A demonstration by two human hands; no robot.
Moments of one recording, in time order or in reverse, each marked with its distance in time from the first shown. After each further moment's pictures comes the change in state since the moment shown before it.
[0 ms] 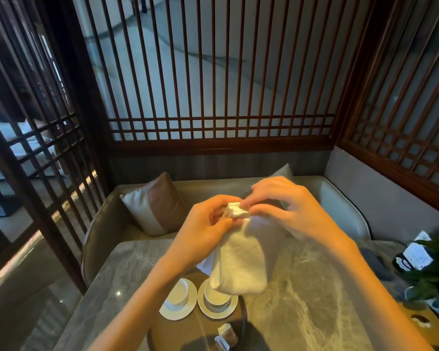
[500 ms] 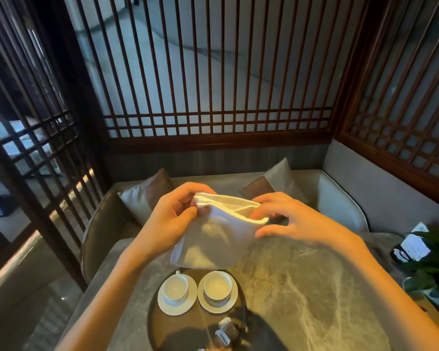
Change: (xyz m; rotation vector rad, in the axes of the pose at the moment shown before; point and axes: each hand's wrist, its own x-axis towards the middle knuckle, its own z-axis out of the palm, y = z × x) left_hand -0.003 -0.013 -0.042 -0.009 0.015 0.075; right_hand -0.015 0.034 0.000 -0.052 -0.405 0.182
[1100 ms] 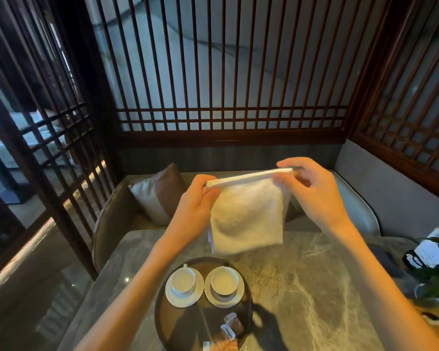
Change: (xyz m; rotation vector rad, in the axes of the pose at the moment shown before) left_hand 0.012 -0.025 0.020 0.126 0.171 -0.120; right_hand 0.019 -0.013 -0.003 0.439 0.689 0.021
